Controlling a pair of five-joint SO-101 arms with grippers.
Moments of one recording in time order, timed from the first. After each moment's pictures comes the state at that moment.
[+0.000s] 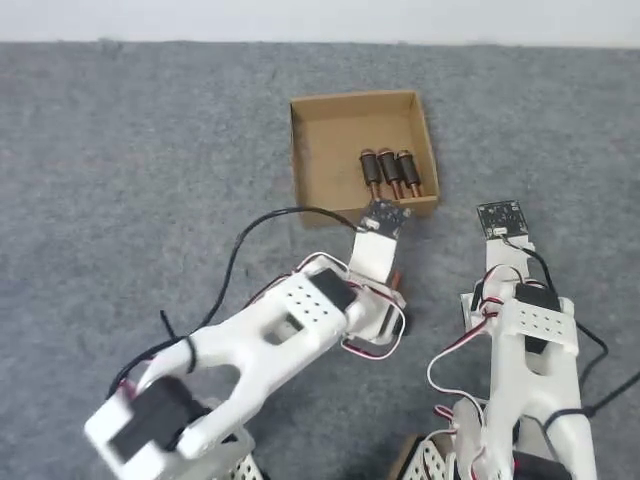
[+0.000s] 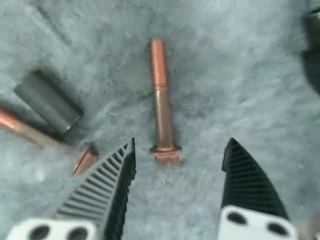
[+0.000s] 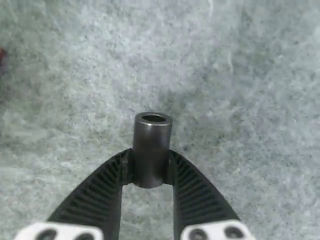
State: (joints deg) left arm 40.4 -7.9 44.4 50.2 27.1; right arm 10.9 -32.6 65.5 49.0 21.0
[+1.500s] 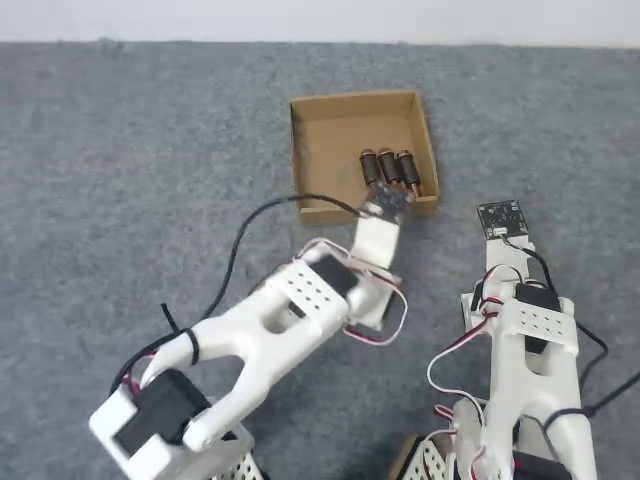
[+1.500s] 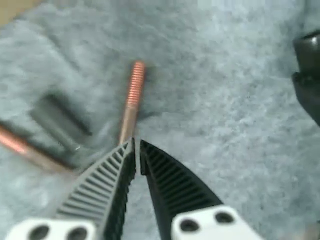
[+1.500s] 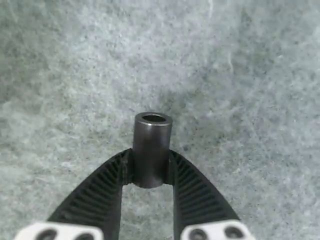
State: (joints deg) left arm 38.7 -5.8 39.8 50.8 24.7; right arm 10.9 -32.6 65.5 49.0 21.0
